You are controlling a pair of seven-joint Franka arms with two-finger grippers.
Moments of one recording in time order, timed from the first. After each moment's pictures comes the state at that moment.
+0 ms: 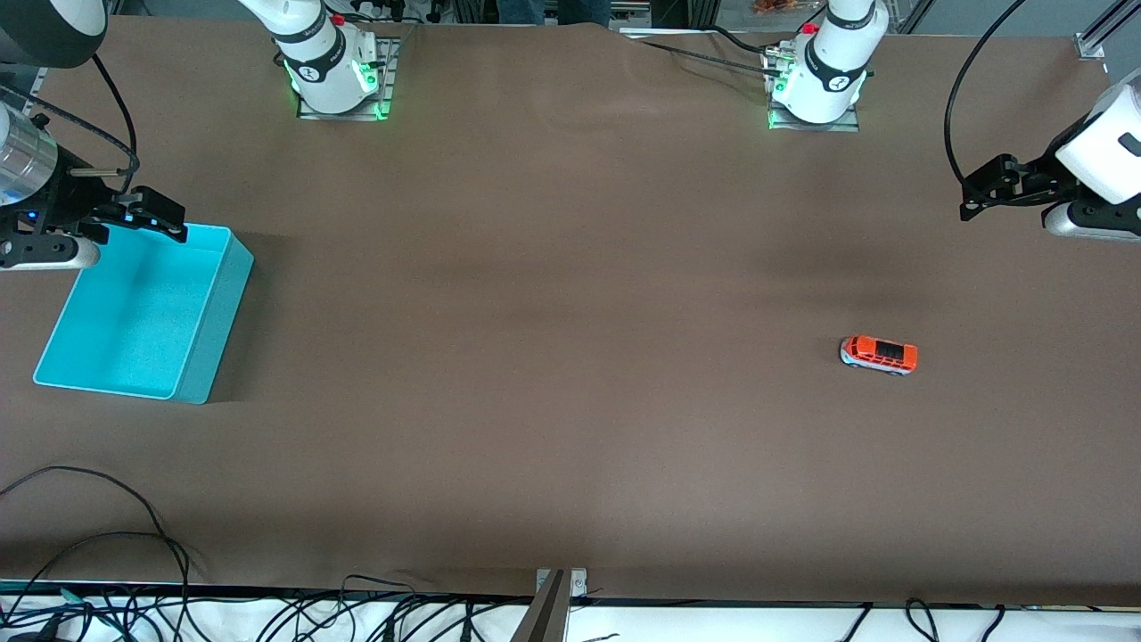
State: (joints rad) left arm 0.02 0.00 -0.05 -1.60 0.03 1.53 0.06; right arm -0.04 0.07 0.09 -1.59 -0.05 1.60 0.00
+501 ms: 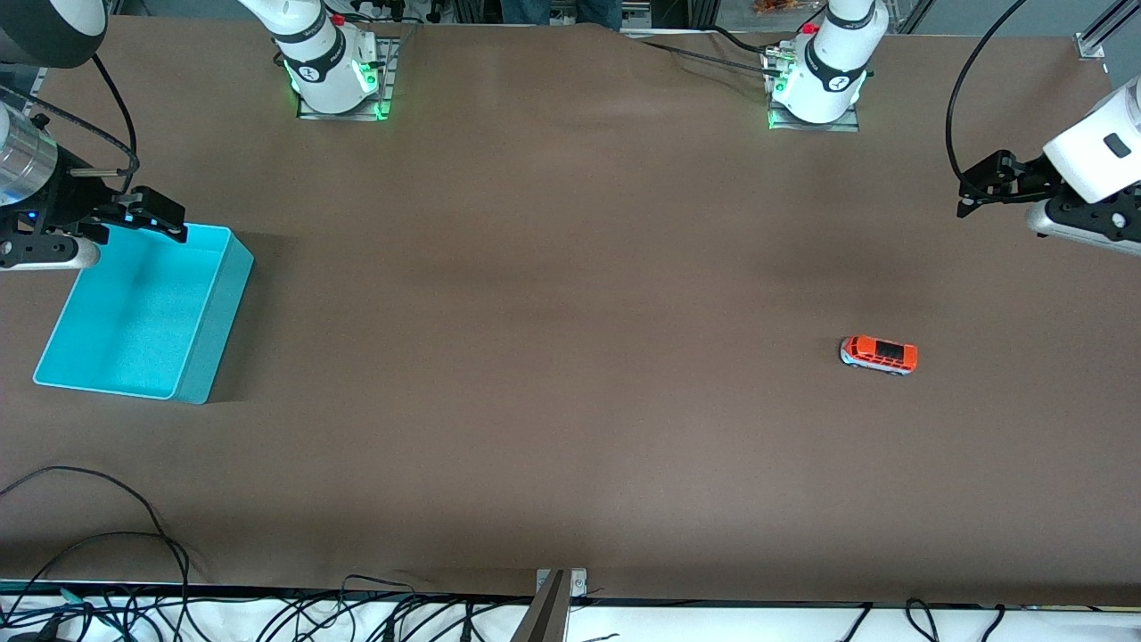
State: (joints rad) left arm 0.02 0.01 -0.05 -1.60 0.03 1.53 0.28; right arm -0.04 0.07 0.09 -1.59 -0.05 1.60 0.00
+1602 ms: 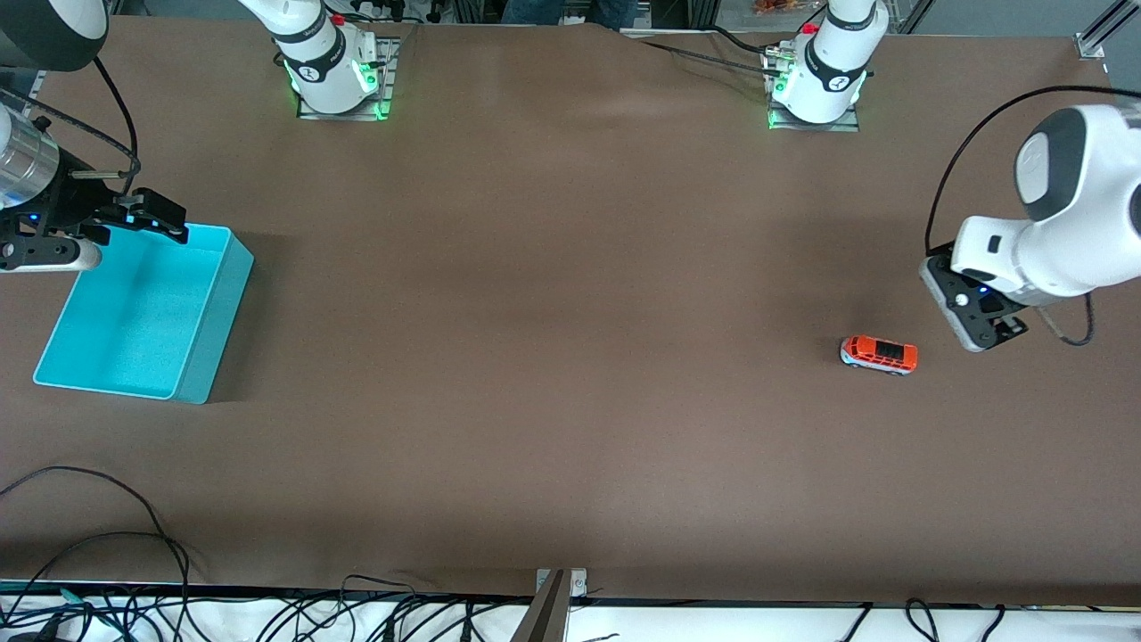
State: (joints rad) left arm 0.07 0.21 -0.06 -1.80 0.09 1.88 1.12; right arm -0.04 0.08 0.09 -1.59 -0.05 1.60 0.00
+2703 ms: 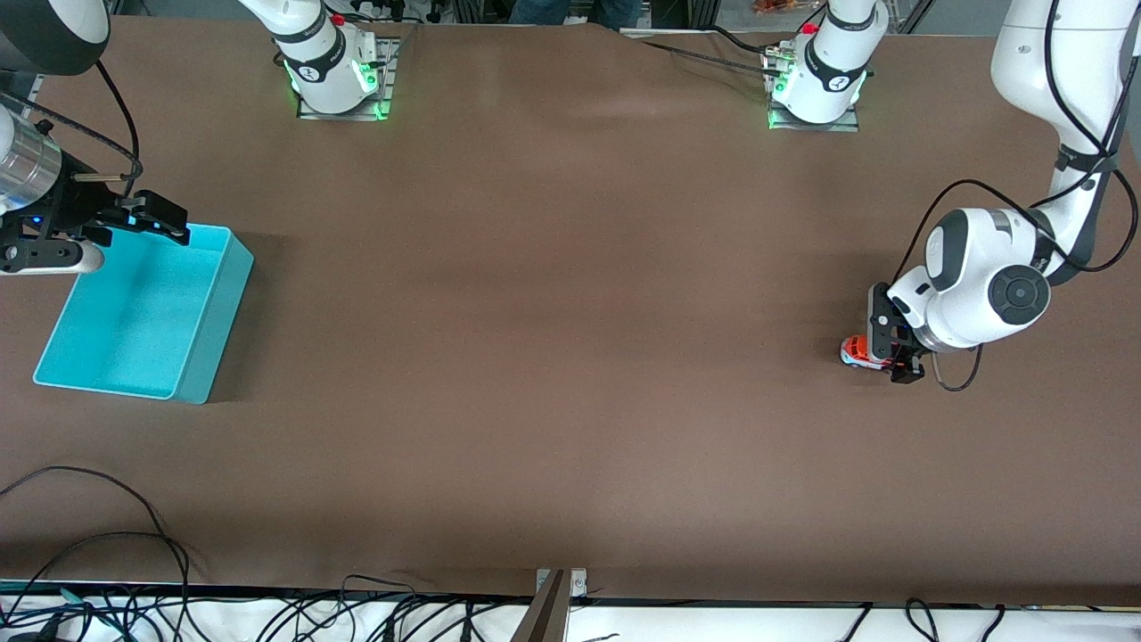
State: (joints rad) left arm 0.12 0.47 -0.07 -1.98 0.14 2.34 1.62; right arm -0.04 0.08 0.09 -1.59 -0.05 1.60 0.00
